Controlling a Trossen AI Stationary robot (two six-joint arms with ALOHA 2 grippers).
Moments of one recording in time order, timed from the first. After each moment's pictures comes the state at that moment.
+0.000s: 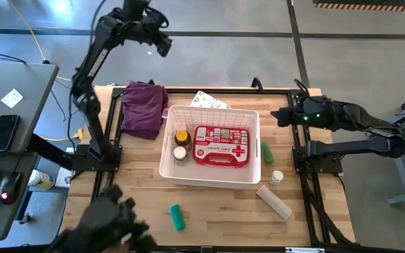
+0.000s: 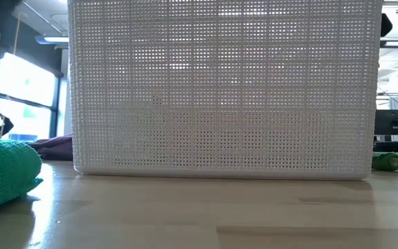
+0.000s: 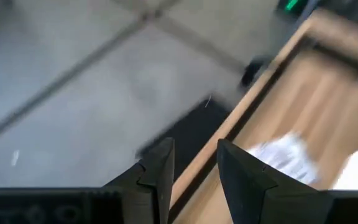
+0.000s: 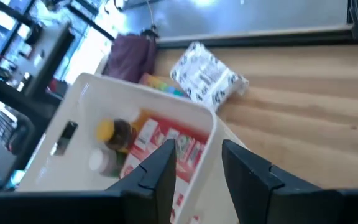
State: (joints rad) left arm 0.96 1.84 2.33 -1.18 0.20 0.19; right arm -0.18 0.73 1.03 -0.92 0.32 1.04
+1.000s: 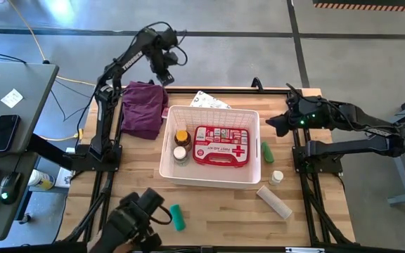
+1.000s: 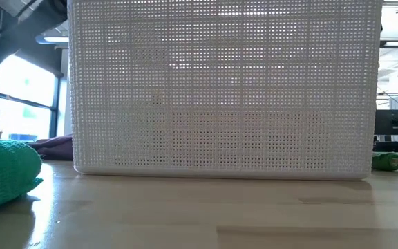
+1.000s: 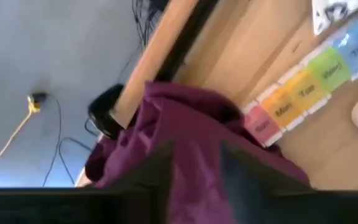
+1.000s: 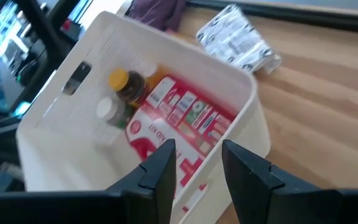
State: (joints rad) left arm 0.92 2.11 2.20 -1.57 -0.05 0.38; right arm -0.18 0.76 1.03 -0.90 0.14 0.85
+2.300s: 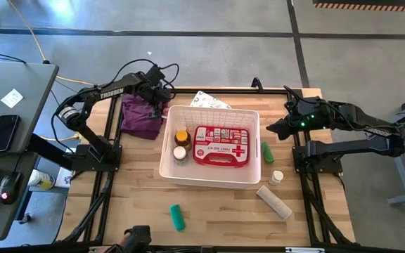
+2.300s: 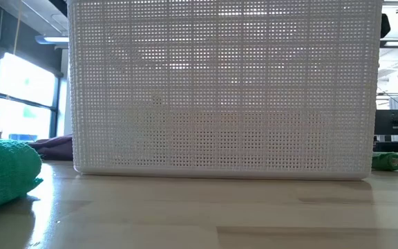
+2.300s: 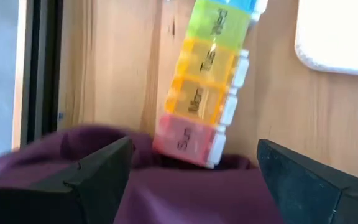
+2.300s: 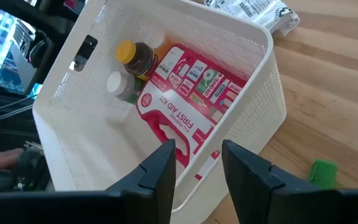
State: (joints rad) left arm 0.84 1.57 1.08 -0.72 0.20 0.79; right arm -0.18 0.76 1.03 -0.95 0.02 0.92
